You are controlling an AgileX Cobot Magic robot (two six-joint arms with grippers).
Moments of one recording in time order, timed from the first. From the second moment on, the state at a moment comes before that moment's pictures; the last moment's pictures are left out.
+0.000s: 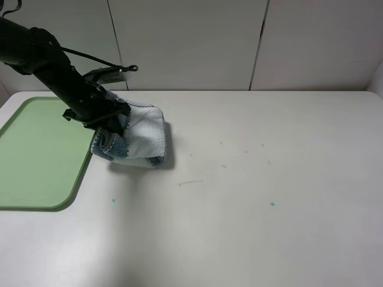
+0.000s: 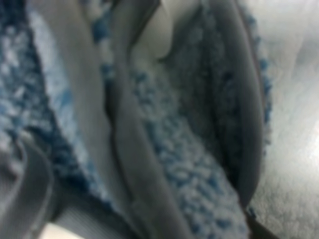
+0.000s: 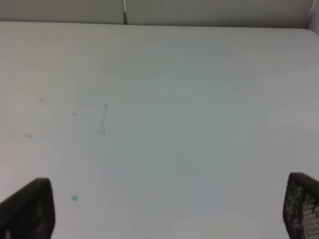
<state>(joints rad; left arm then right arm) -0.16 2.01 -1.24 -0.40 0.59 0.35 0.04 -0.01 -0.50 0.04 1.01 0.00</state>
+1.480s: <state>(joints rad) 0.22 1.97 -1.24 -0.07 0.64 0.35 0.04 -0.01 -0.50 0.04 1.01 0.00</state>
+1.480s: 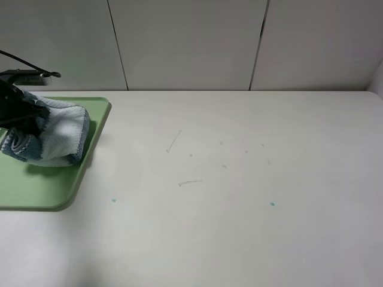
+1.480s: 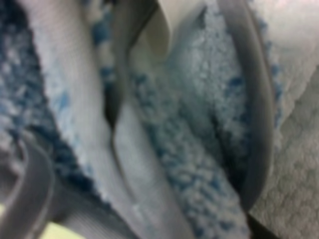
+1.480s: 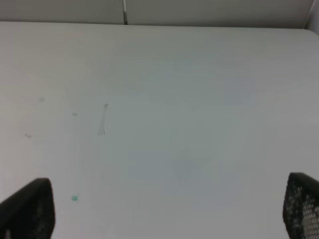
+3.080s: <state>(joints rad) 0.24 1.94 -1.24 -0.06 0.71 0.38 0.04 -0.01 -0.50 0.04 1.01 0.00</state>
